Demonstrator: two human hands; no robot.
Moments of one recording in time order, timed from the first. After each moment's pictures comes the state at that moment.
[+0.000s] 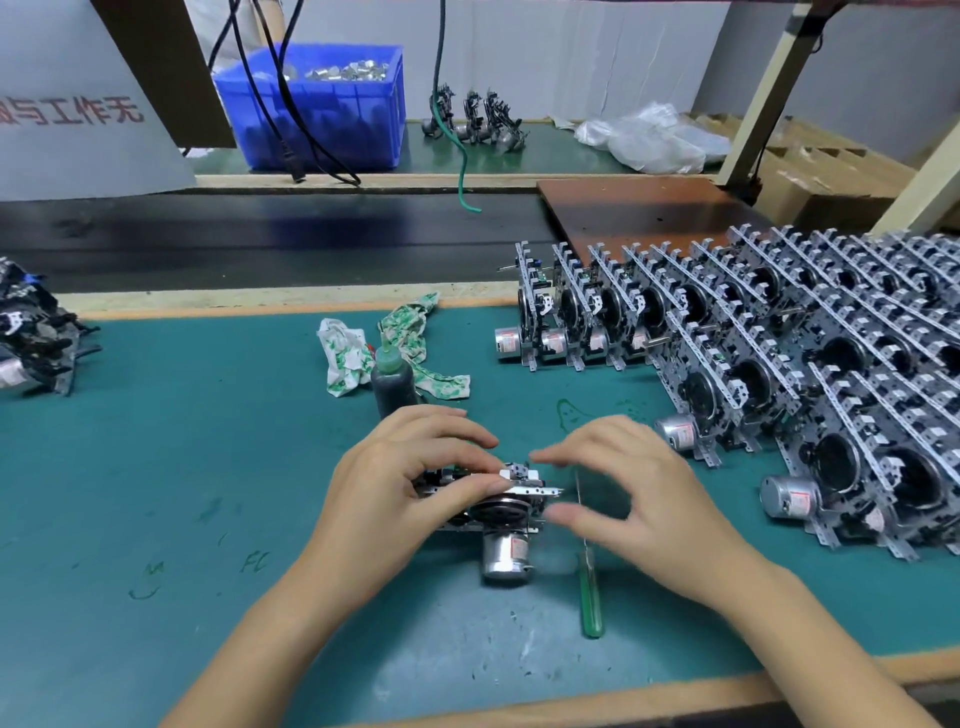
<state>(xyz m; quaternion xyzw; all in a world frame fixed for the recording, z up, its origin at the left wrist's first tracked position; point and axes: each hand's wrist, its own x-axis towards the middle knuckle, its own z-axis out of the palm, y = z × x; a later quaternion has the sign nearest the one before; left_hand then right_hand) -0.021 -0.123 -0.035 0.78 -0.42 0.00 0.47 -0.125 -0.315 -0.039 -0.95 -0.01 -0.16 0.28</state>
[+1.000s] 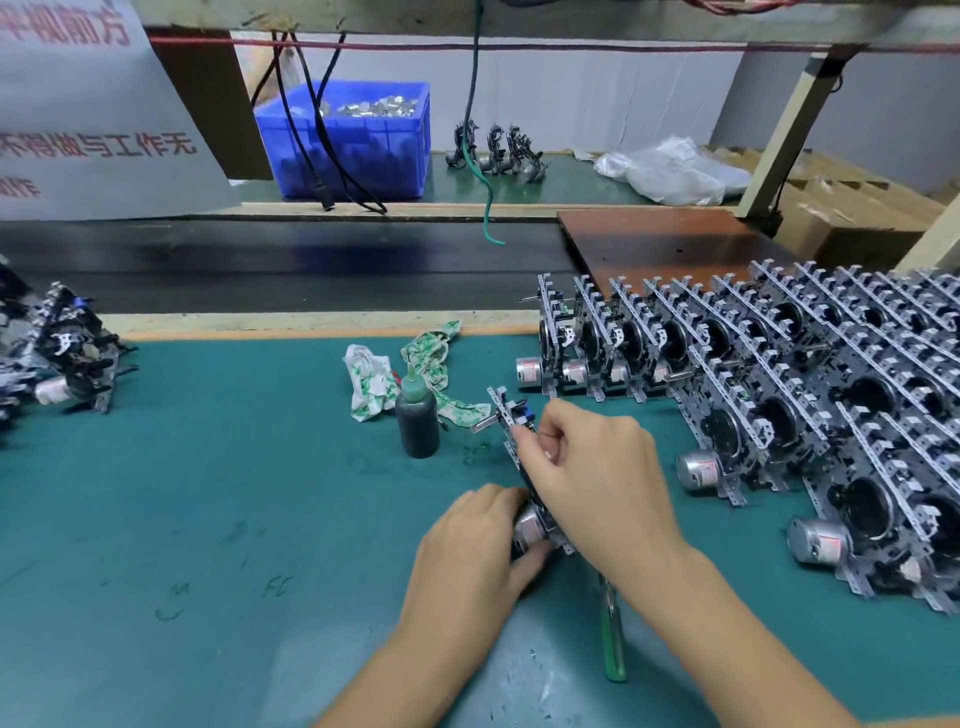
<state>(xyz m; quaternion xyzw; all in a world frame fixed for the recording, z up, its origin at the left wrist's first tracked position) -0.047 -0.155 -0.072 0.88 -0.36 0.00 0.31 -0.072 -0.275 -0.025 -0.94 0.14 -0.24 0.22</state>
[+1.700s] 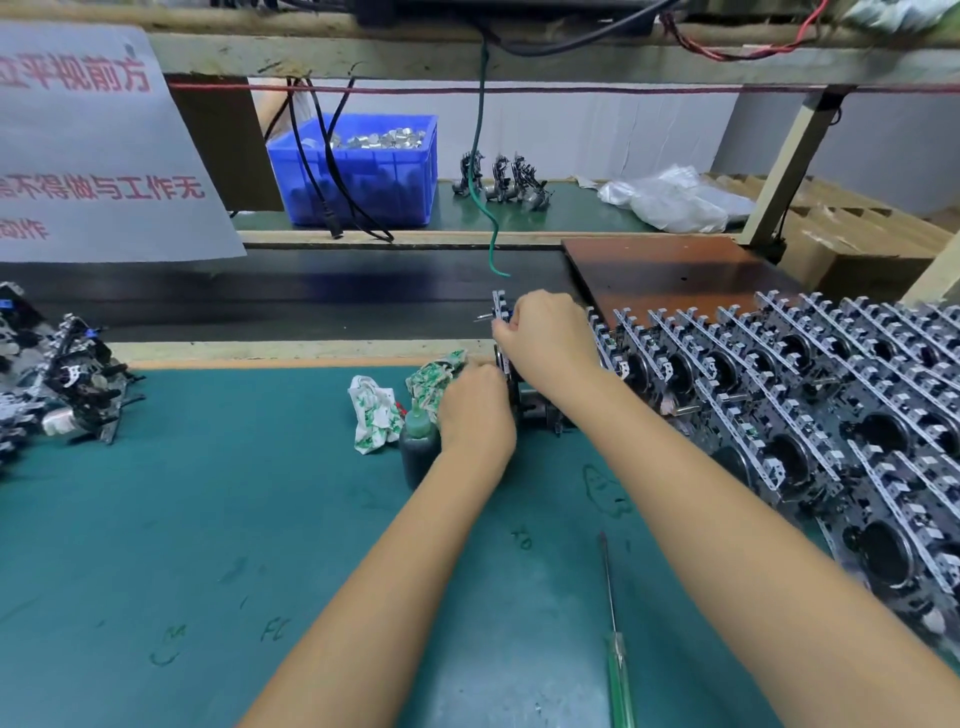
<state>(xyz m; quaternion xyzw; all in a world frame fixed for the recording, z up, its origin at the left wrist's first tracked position) 0.068 -0.236 -0.036 0.96 -0.23 0.06 0.18 0.068 -0.320 0.013 -0.95 0.19 -0.18 0.16</state>
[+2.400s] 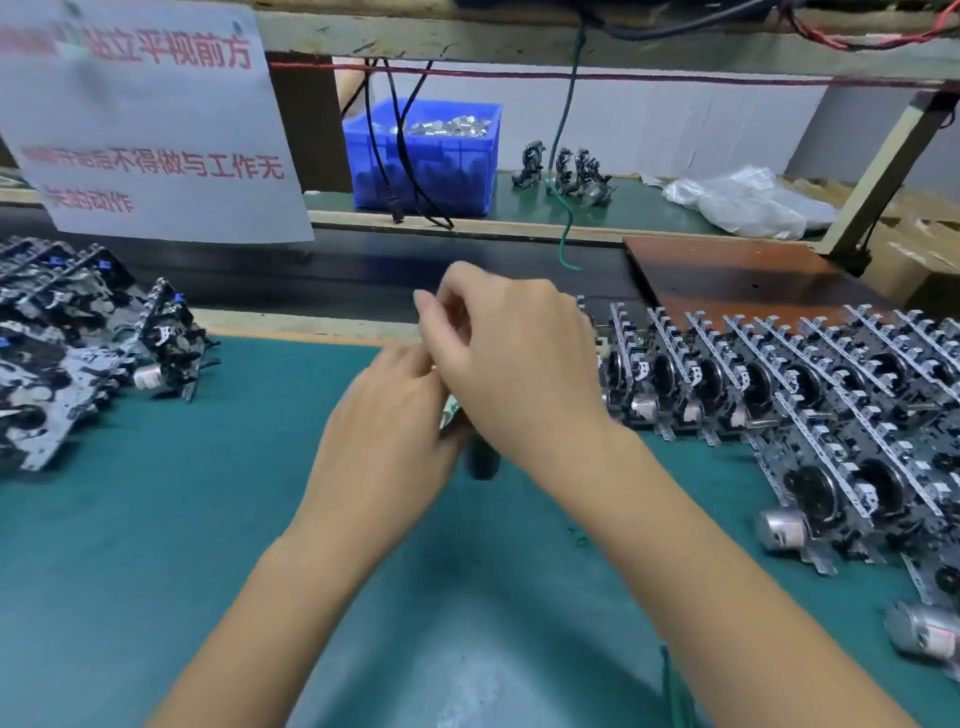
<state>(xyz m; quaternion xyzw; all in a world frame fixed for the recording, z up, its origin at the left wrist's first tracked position) 0.025 -0.097 0.019 0.87 -0.35 0.22 0.26 0.008 -0.202 0.063 -0.93 0.00 -0.33 0.19</state>
